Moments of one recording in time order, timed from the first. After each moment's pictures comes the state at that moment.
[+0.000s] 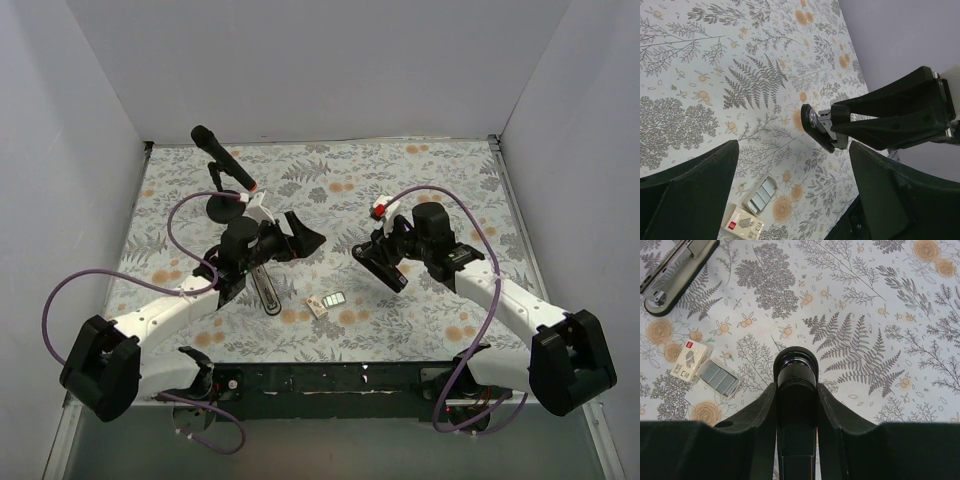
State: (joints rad) left arm -0.59 1.15 0.62 0.27 0.18 -0.74; right arm 0.49 1.21 0.73 -0.09 -0.43 -0.23
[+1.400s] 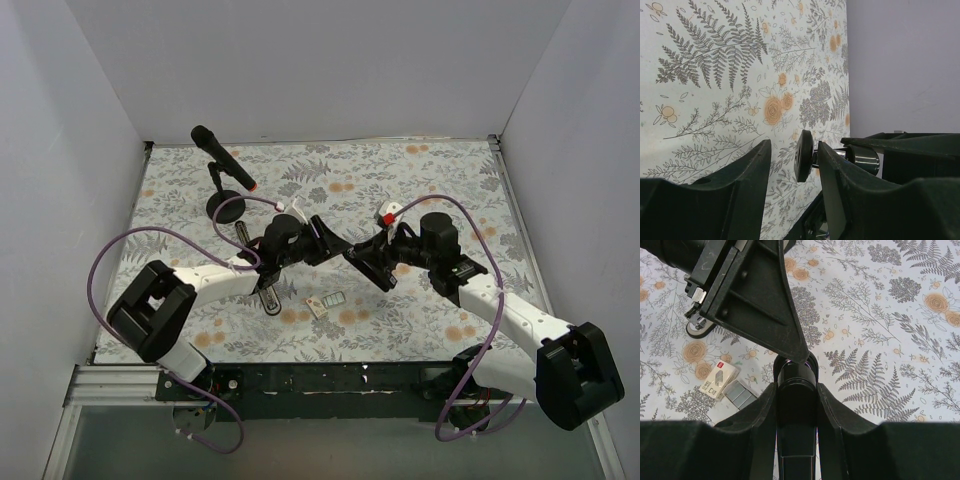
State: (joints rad) left arm -0.71 1.54 0.76 0.42 0.18 -1.08; right arm 0.51 1.12 0.60 0.18 -0.57 -0.16
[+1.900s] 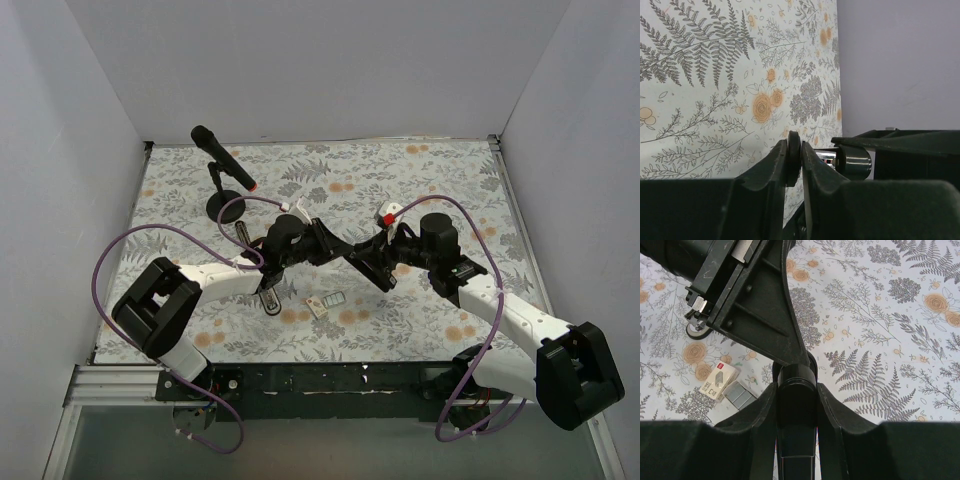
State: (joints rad) left arm -0.73 1.58 0.76 0.46 0.21 -1.12; right arm 0.51 1.12 0.59 0.19 -0.57 -0.15
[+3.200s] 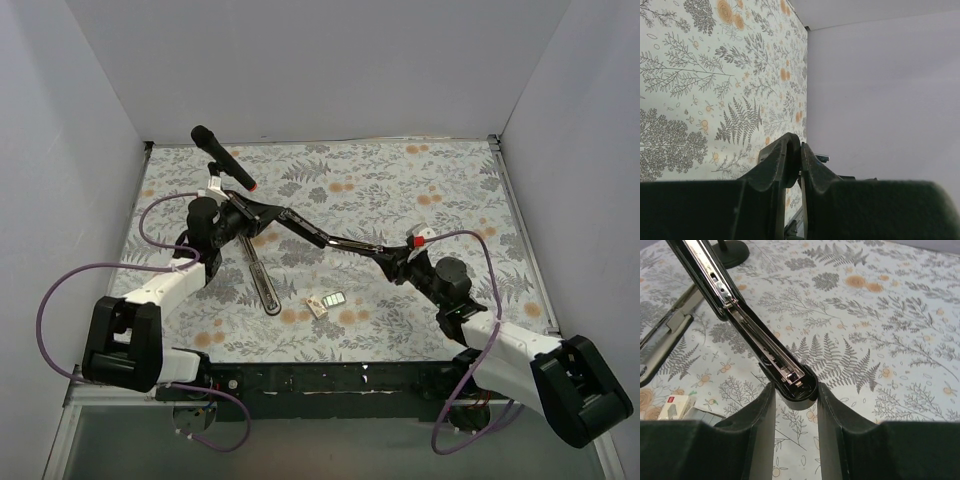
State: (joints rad) left arm -0.20 1.31 0.65 0.44 0.44 -1.20; right arm 0.51 0.99 0.19 0.73 -0.20 0.06
